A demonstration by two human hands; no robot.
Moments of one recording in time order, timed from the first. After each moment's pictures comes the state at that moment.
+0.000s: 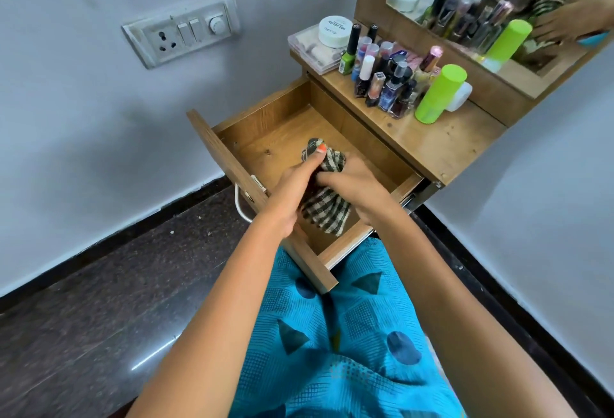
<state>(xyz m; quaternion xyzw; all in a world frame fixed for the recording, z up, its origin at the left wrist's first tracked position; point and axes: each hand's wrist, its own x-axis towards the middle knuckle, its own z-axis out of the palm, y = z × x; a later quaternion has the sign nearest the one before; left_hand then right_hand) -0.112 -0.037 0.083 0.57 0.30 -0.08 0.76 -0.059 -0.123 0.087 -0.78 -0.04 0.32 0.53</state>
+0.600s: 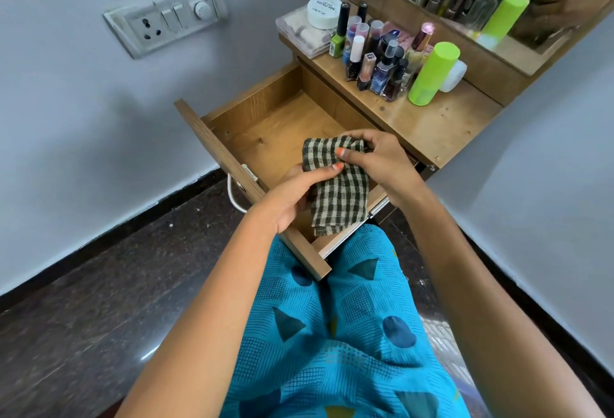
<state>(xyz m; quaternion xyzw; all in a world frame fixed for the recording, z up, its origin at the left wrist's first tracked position) -0.111 -0.044 0.068 0.57 0.27 -0.16 0.75 -0.039 -0.161 0.088 -0.80 -0.05 0.24 0.55</state>
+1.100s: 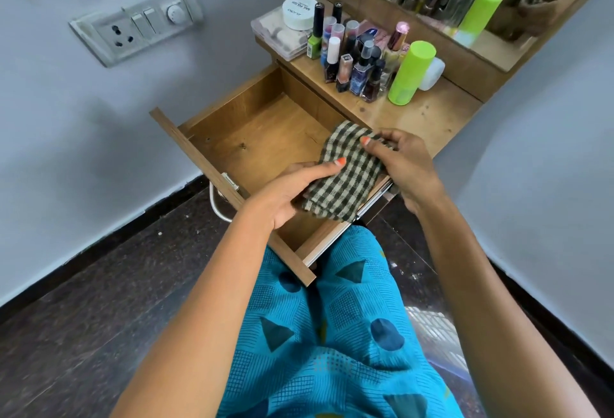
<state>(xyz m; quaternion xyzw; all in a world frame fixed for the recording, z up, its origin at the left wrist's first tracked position) -0.090 -0.054 0.077 0.57 0.24 -0.25 0.75 -0.025 -0.204 0.086 -0.78 0.01 0.16 0.60</state>
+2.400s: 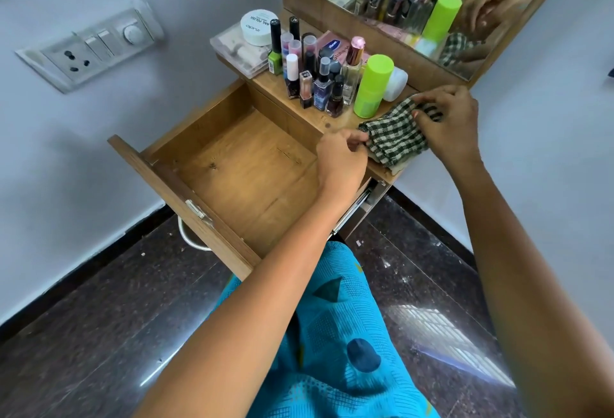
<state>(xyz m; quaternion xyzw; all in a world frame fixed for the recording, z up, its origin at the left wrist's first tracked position) -0.016 -0.152 0.096 0.79 0.20 0.05 0.58 0.068 -0.286 0.087 -0.94 -0.05 -0.09 0.34</state>
